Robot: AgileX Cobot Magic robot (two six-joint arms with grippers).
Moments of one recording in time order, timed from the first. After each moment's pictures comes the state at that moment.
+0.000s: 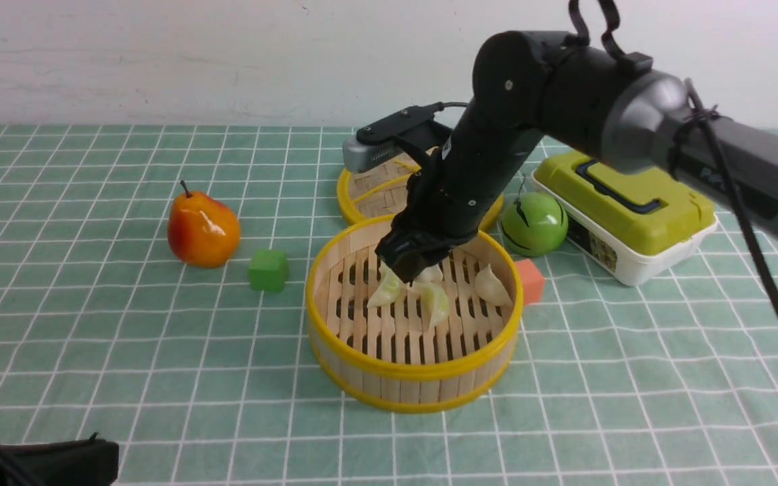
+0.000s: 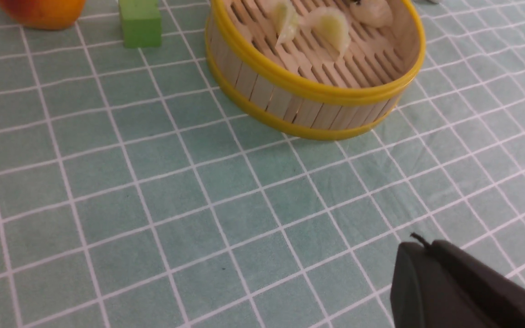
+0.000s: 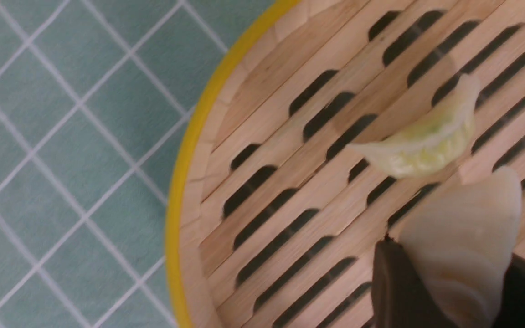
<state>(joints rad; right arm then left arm) 0.51 2.19 -2.03 0.25 1.07 -0.27 -0.53 0.51 -0.49 -0.11 0.56 -0.18</state>
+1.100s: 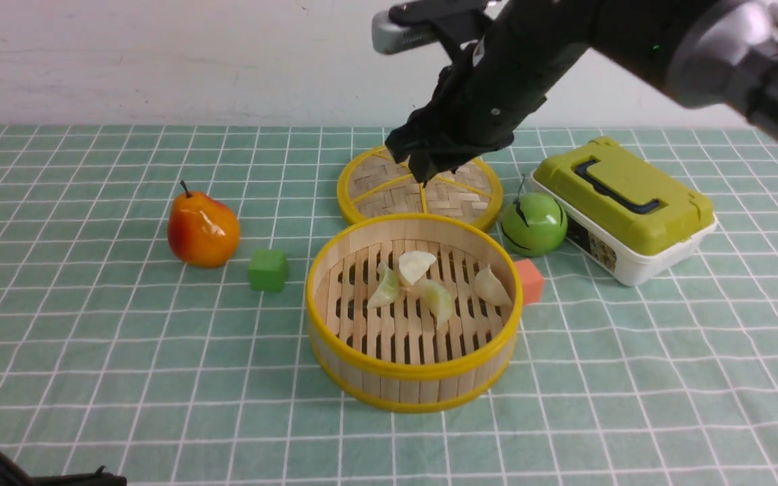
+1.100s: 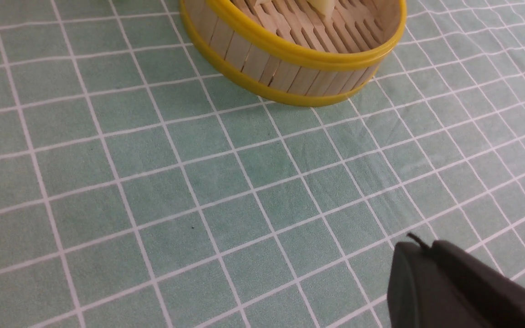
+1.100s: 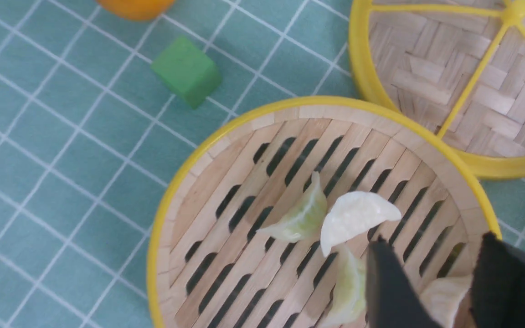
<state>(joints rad) 0.51 2.01 -2.07 0.14 1.05 -0.08 -0.53 0.50 -0.49 -0.17 0.62 -0.18</state>
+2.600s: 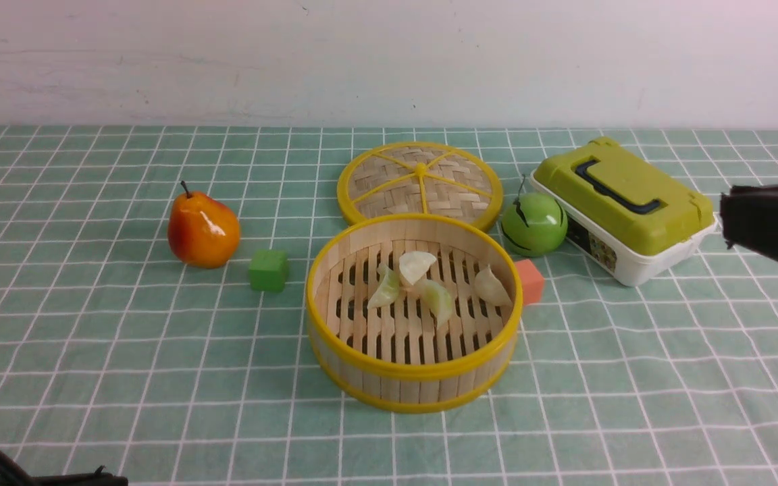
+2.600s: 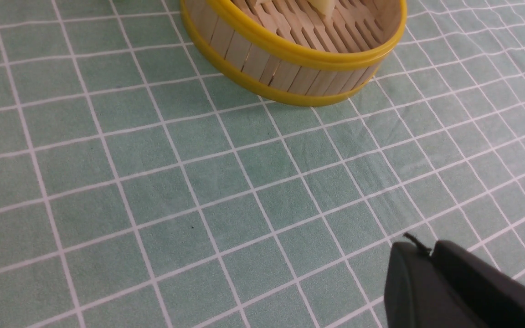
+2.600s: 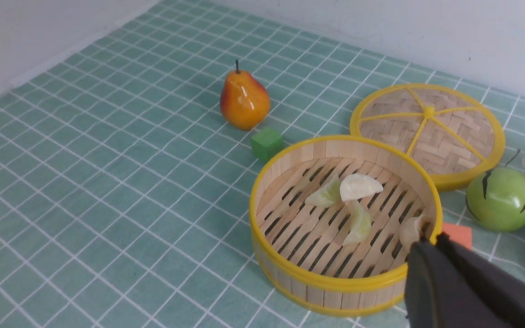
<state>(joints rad) 0.51 0.77 -0.90 0.27 0.54 -0.14 -0.53 0.50 -0.49 -0.17 0.62 -0.18</state>
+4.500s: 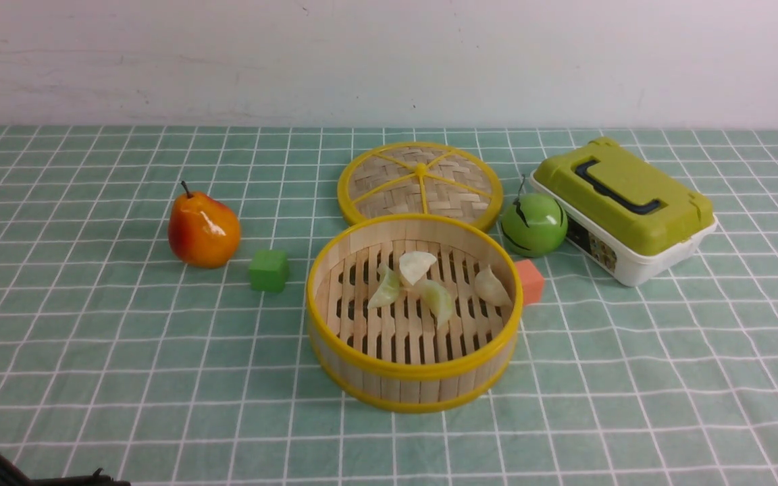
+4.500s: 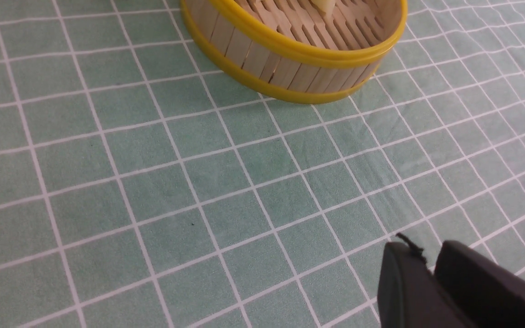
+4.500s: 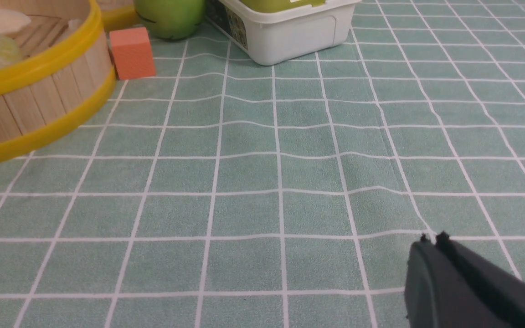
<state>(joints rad) 0.00 -0.01 0.02 0.01 0.38 0.04 -0.53 0.49 -0.47 -0.17 0.61 -0.18</state>
